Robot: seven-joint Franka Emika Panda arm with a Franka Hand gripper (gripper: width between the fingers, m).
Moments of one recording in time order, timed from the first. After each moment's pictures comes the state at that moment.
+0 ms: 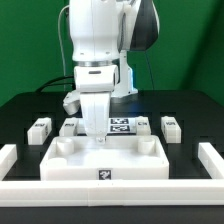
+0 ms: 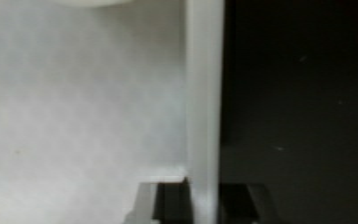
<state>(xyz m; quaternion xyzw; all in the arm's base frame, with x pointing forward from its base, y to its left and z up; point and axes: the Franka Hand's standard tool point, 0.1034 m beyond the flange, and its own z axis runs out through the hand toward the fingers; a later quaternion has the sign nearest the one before) 0.486 -0.044 0.016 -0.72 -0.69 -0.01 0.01</state>
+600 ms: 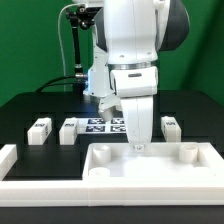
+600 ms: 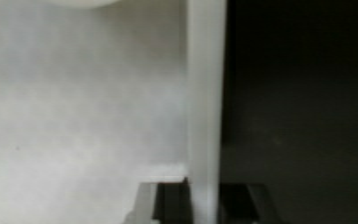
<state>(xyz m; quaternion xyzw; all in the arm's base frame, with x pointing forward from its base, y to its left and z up) 0.523 0.023 0.017 -0.73 -0.68 -0.03 0.02</state>
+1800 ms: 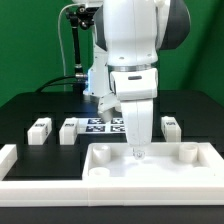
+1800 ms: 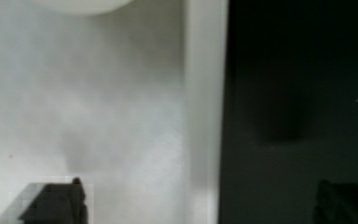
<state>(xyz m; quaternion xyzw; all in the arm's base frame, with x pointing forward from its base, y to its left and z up) 0.522 0.021 0.016 -0.73 -0.69 -0.02 0.03</state>
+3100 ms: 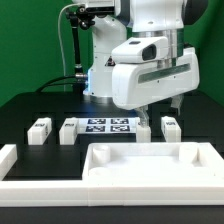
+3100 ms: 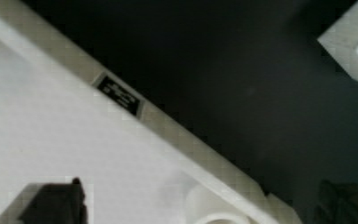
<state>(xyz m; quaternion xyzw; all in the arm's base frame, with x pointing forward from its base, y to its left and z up) 0.513 0.070 0.067 -0.96 -0.29 -0.02 0.03</state>
